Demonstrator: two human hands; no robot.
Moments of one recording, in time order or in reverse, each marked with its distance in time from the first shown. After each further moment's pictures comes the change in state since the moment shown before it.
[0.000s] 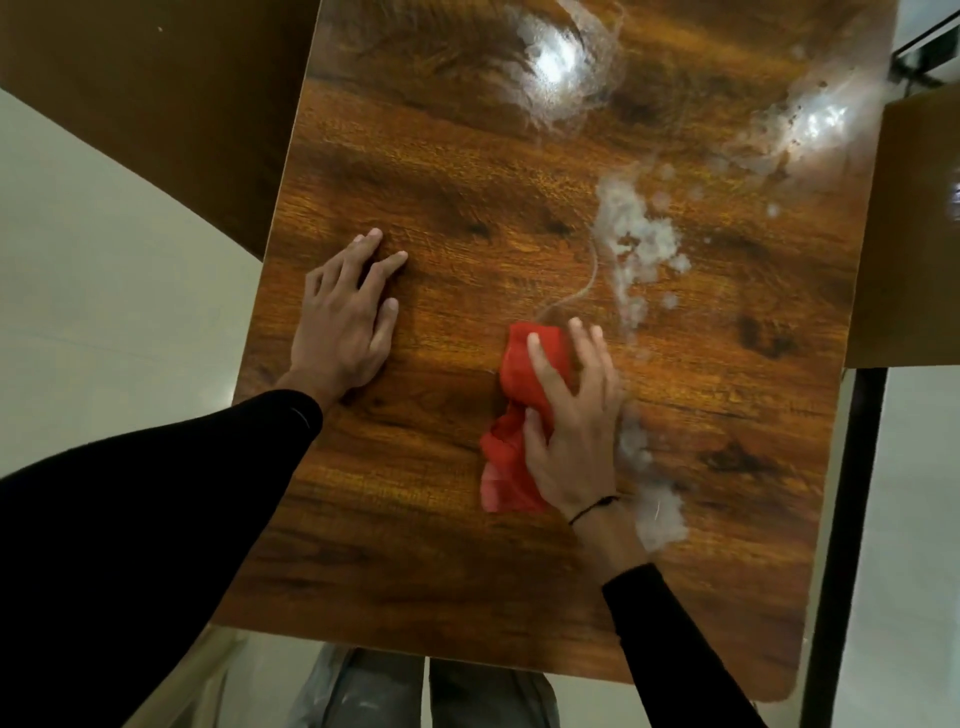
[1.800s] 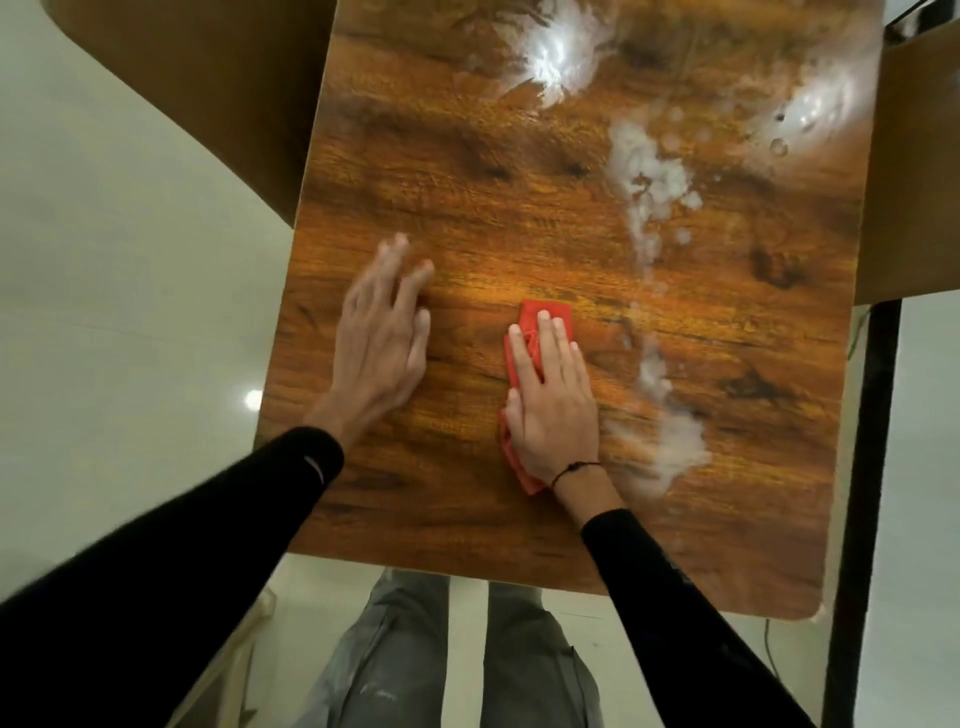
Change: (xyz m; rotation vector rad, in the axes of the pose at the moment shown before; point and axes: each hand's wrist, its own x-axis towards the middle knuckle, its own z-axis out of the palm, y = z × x) left_hand -0.093 0.034 -0.008 -0.016 0.033 0.015; right_hand -0.062 0.011 0.059 -0.459 -0.064 -0.149
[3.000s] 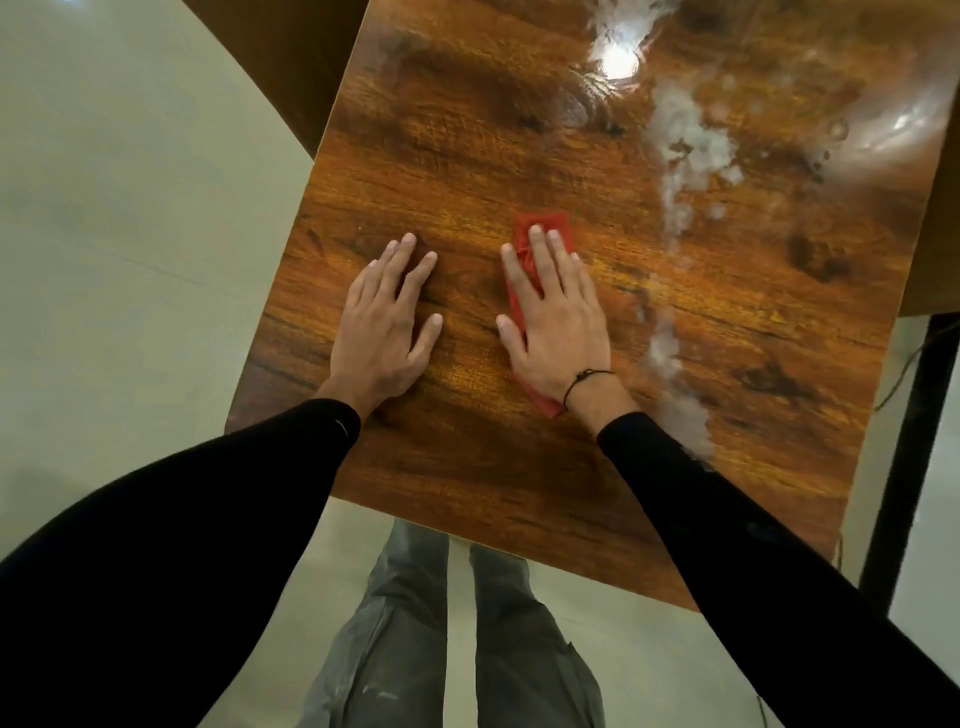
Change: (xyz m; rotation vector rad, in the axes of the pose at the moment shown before) left_hand -0.059 0.009 0.037 0.052 0.005 -0.089; right_hand 0.046 0.024 -0.011 -0.029 -0.033 -0.250
